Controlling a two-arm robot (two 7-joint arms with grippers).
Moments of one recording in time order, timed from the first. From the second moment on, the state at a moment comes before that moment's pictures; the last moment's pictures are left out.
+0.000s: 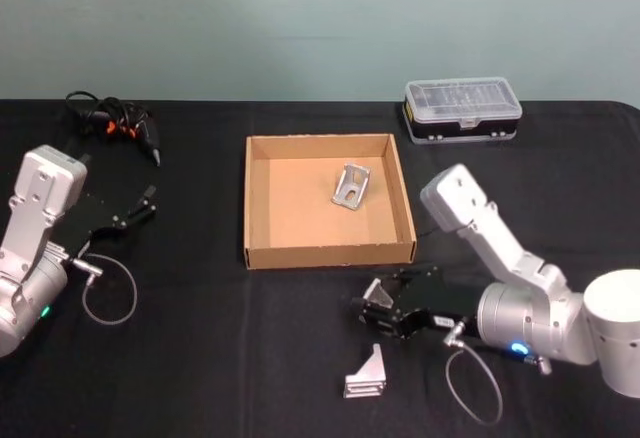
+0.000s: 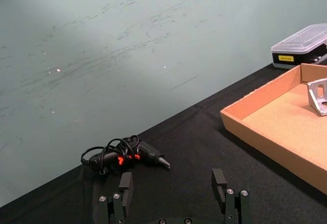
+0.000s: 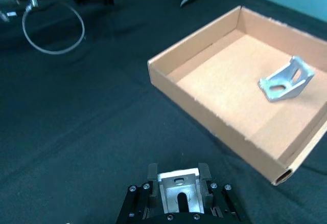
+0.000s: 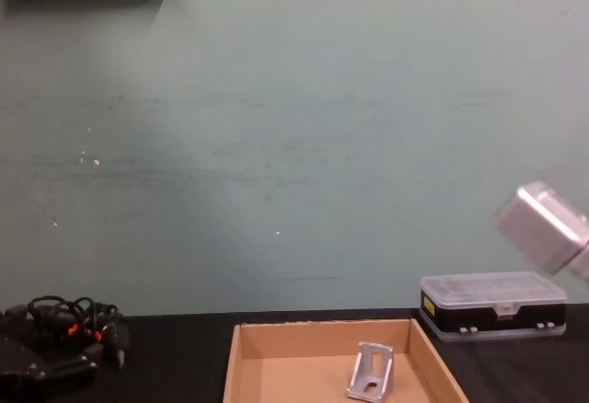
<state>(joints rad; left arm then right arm) -0.20 0.60 0.45 -1.41 -0.25 -0.12 0.03 0.24 0.56 -0.53 -1.65 0.35 0.48 0.46</state>
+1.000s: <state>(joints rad) -0.20 0.60 0.45 -1.41 -0.25 -0.12 0.03 0.43 0.38 -0.48 -1.39 0.34 0.39 0.36</state>
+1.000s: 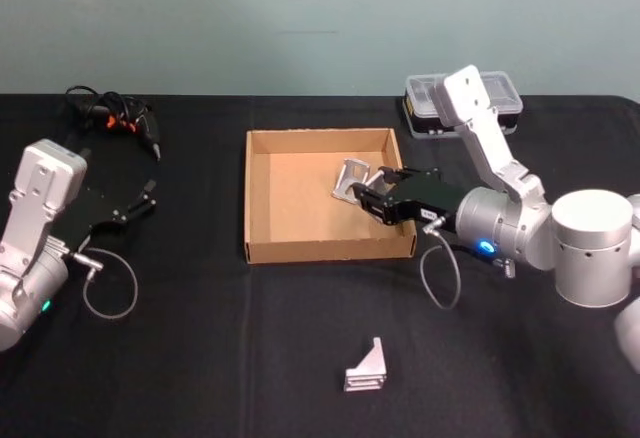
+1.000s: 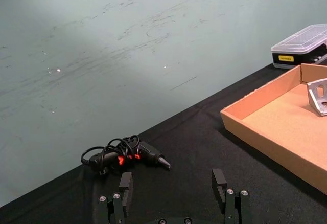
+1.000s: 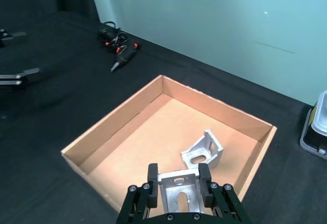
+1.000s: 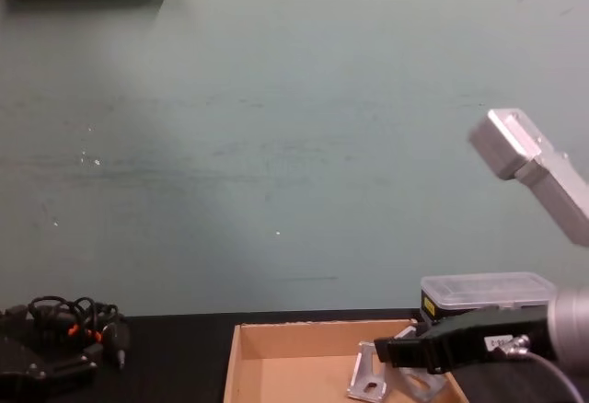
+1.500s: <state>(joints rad) -0.20 0.60 0.45 -1.41 -0.25 -0.12 0.03 0.48 0.30 -0.48 -1.24 0.30 0.34 0.37</state>
